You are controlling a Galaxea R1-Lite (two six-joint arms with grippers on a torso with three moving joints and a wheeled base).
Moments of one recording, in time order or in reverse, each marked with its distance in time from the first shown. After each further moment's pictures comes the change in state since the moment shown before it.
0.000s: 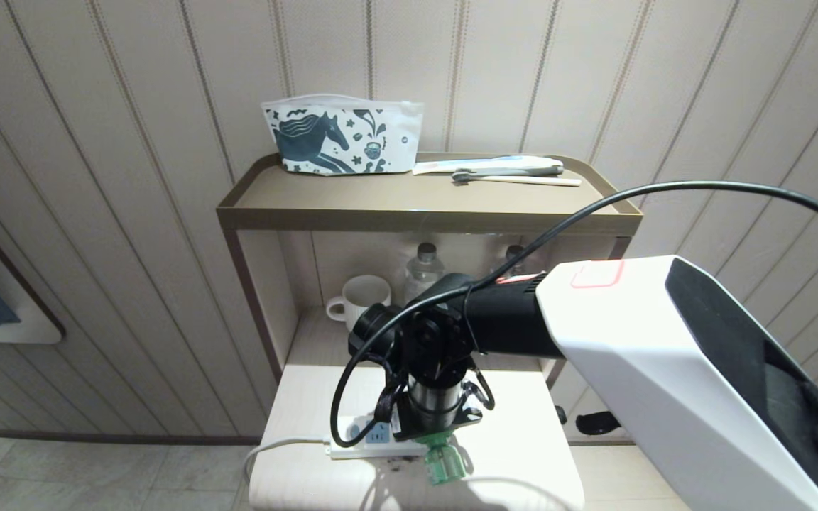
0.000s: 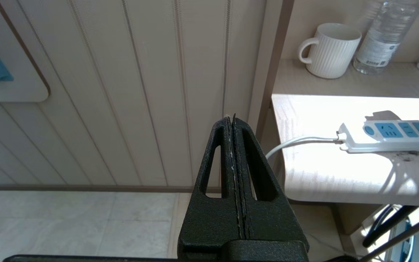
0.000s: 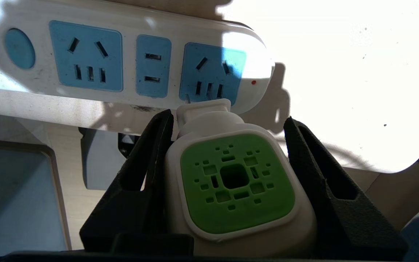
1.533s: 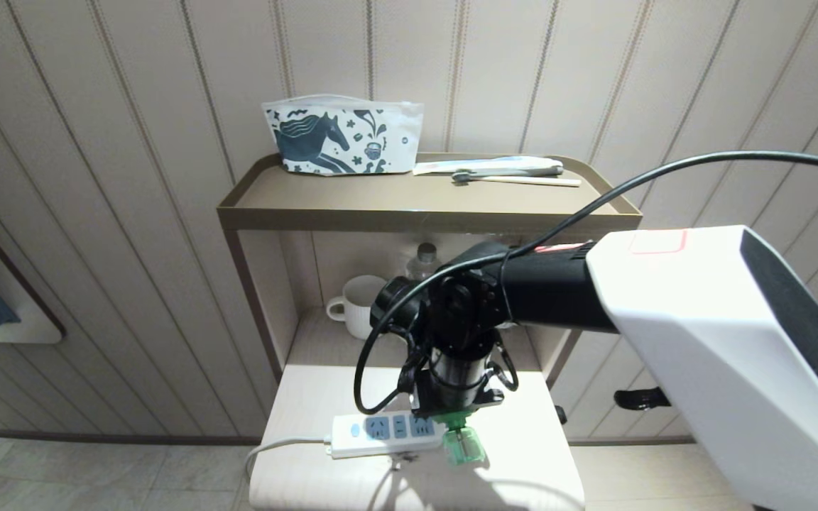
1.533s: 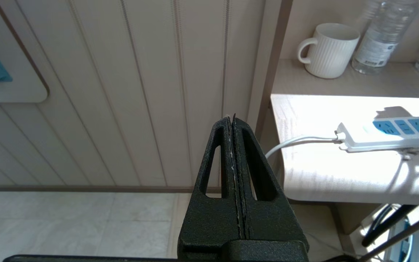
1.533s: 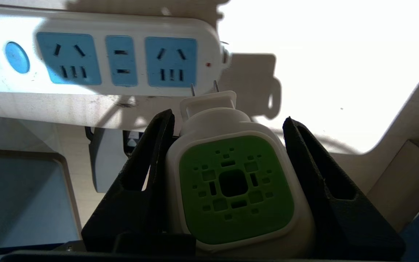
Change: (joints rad) left arm 0.000 0.000 0.000 0.000 0.000 0.000; right arm -0.055 -0.080 0.002 0.061 0.000 0.016
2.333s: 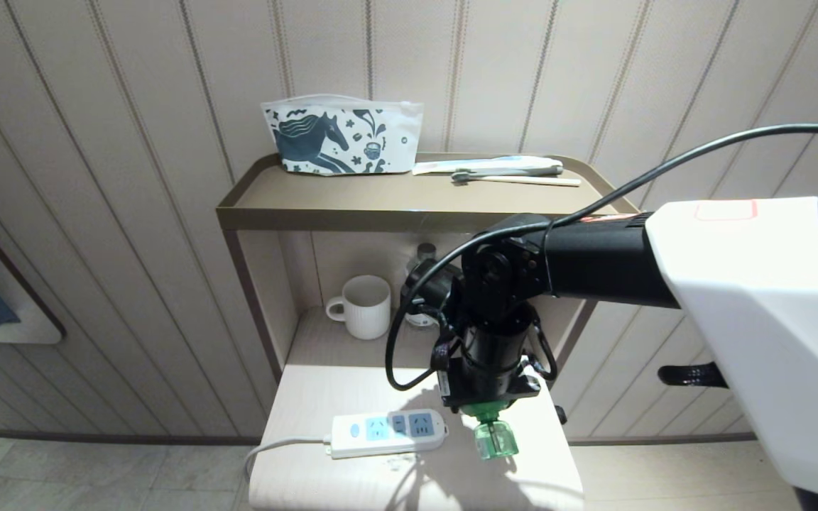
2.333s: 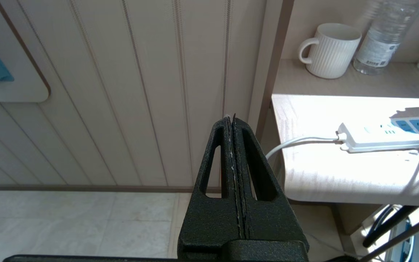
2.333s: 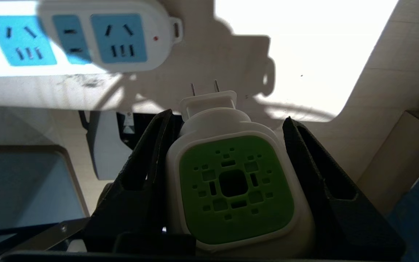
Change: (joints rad) left arm 0.000 0.000 -0.001 0.001 0.000 0.000; right arm -0.043 -0.065 0.014 0.106 0.026 0.017
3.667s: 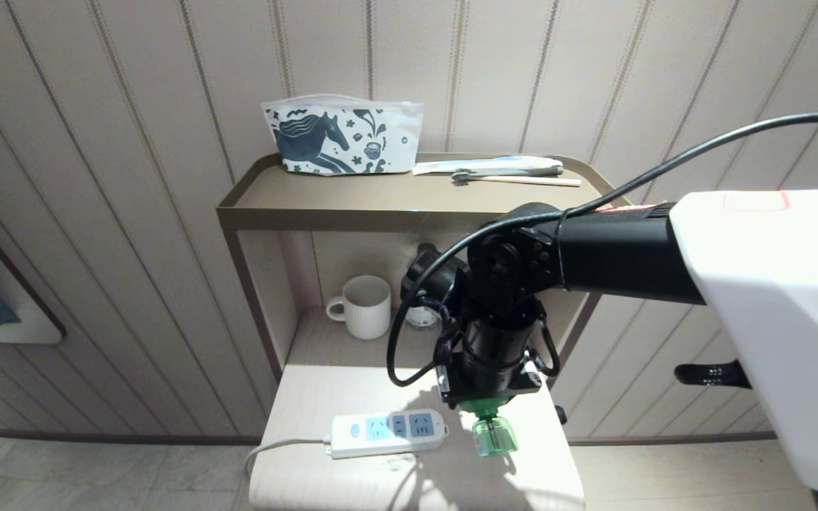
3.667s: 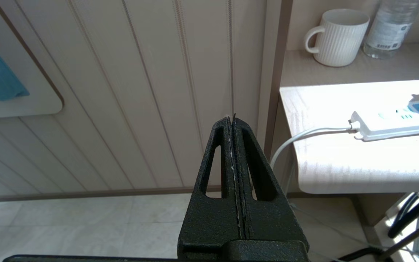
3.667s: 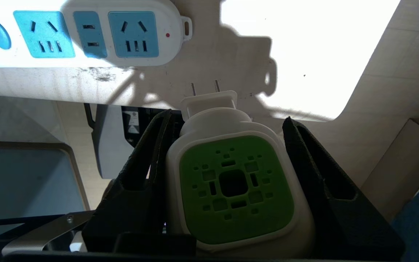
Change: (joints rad) left arm 0.000 0.000 -0.001 0.011 -0.001 0.094; right arm 0.003 -0.029 -0.006 0.002 0.004 -0.012
